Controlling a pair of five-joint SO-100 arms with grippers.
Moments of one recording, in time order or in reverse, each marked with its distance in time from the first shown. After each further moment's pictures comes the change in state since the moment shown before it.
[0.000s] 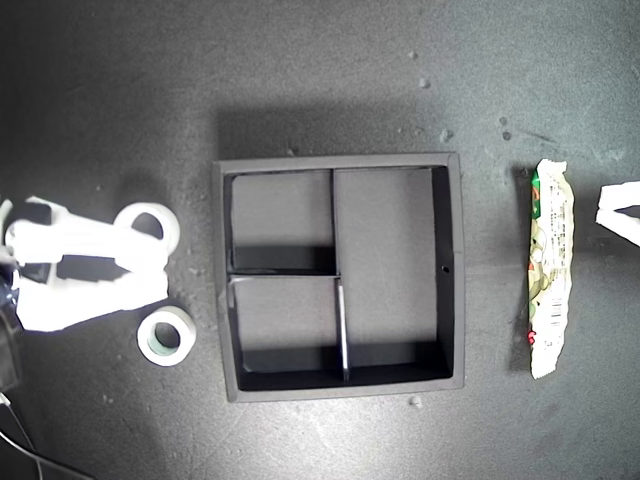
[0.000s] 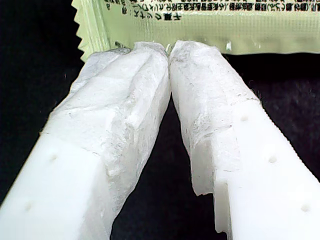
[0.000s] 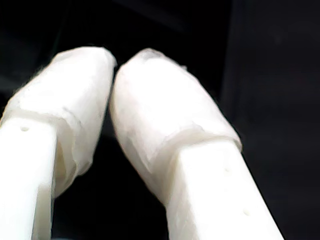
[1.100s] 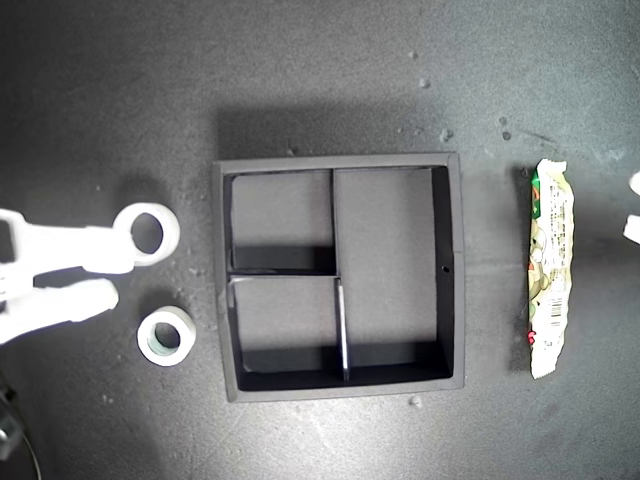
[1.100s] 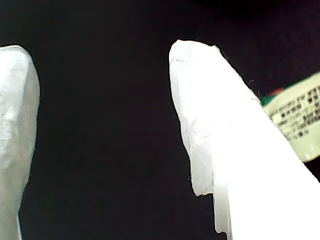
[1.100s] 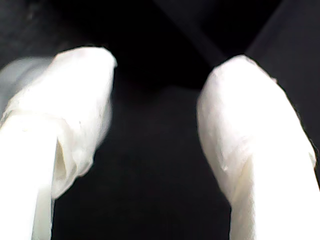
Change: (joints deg) arm 0 4.8 -37.7 -48.9 38.9 22.5; arm 1 -6.2 -6.4 -22.6 -3.5 -34.8
